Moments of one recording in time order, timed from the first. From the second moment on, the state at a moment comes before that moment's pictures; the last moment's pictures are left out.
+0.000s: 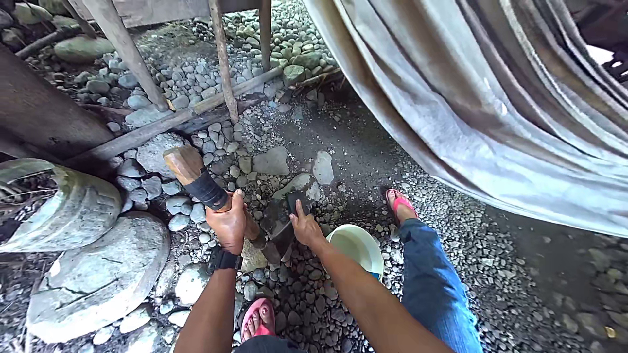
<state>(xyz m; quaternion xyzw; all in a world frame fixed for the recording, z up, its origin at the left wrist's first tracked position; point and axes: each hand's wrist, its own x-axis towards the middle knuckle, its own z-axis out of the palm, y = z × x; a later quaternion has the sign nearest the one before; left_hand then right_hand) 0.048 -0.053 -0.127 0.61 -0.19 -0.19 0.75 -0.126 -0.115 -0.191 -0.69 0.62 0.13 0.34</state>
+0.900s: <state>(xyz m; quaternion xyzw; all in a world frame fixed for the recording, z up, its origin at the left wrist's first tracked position) 0.060 -0.042 -0.150 0.59 -0.16 -0.18 0.77 -0.154 -0.040 -0.211 -0.74 0.56 0.15 0.34</state>
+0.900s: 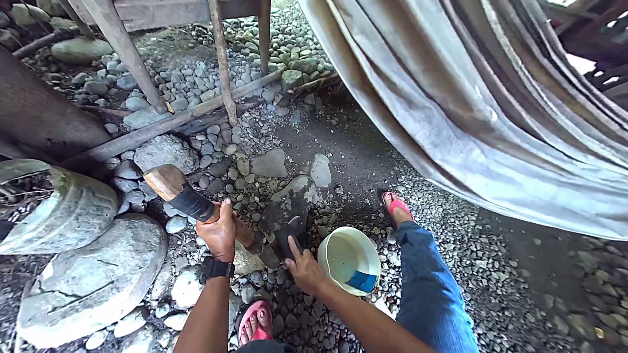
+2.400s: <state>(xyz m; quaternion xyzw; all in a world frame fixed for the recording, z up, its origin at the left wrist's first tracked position) 0.054 -0.037 -0.149 0.58 -0.18 -0.19 0.77 -0.156 -0.061 -0.209 -0.69 0.62 0.10 0.36</state>
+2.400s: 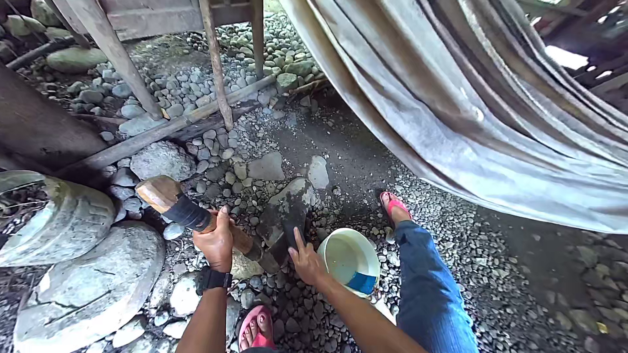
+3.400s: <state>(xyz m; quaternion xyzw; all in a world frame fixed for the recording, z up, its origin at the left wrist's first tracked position) 0.046 -0.037 -0.139 0.57 -0.21 -0.19 0.77 -0.139 -0.105 -0.200 -0.66 0.66 0.06 0.37</state>
